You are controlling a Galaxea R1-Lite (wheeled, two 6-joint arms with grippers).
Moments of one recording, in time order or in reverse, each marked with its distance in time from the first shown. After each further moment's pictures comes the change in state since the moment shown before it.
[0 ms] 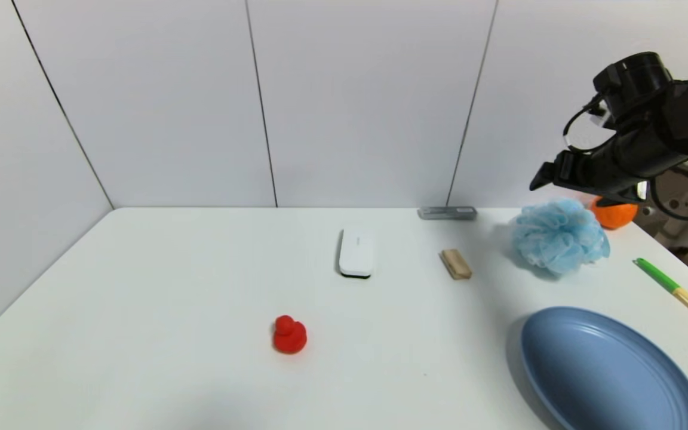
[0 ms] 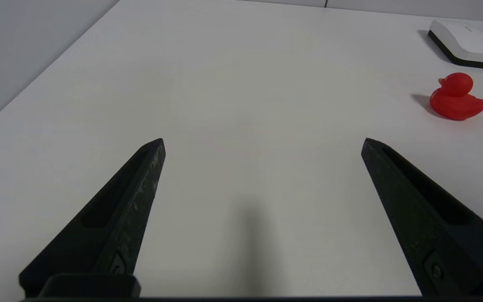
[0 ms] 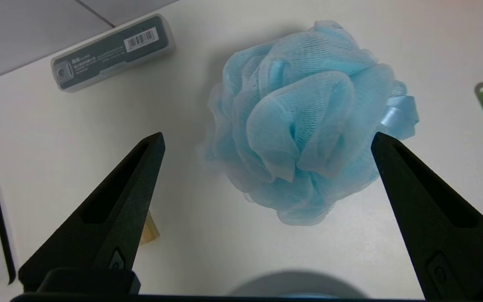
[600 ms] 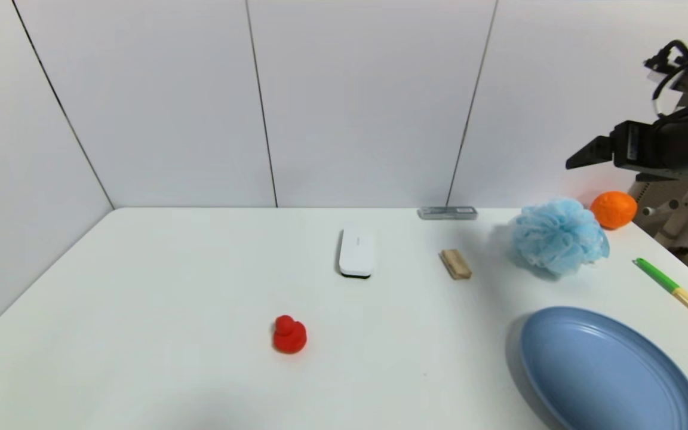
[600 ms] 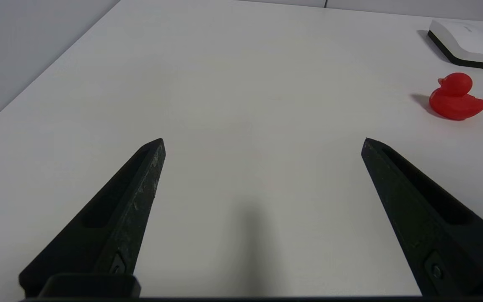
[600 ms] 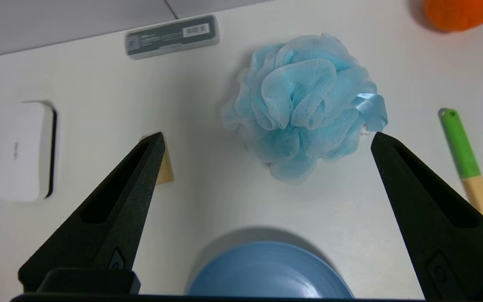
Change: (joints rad) left arm 0.000 0.000 0.000 0.000 0.000 0.000; right arm -0.046 -0.229 0.114 -0.015 0.151 -0.164
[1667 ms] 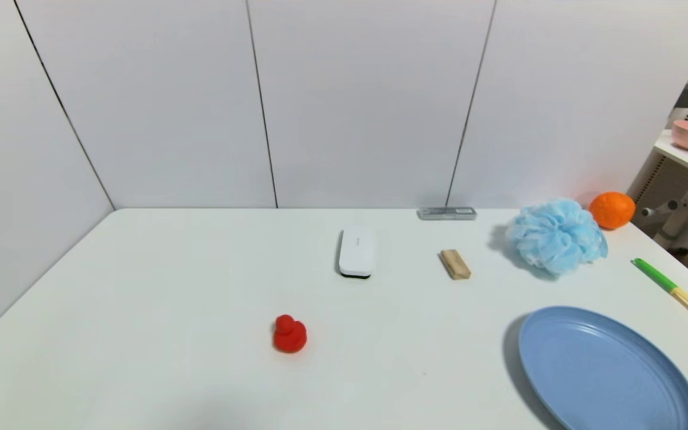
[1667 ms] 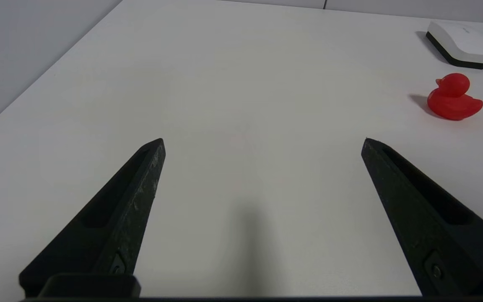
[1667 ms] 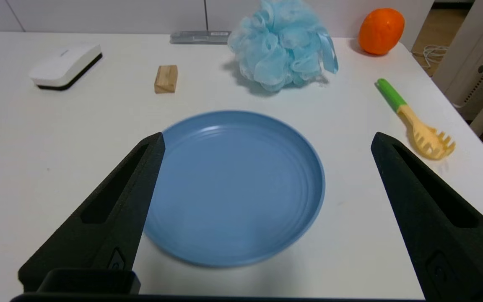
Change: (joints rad) left arm 0.000 0.000 0.000 0.000 0.000 0.000; right arm 0.002 -1.365 1.464 -0.722 0.033 -0.203
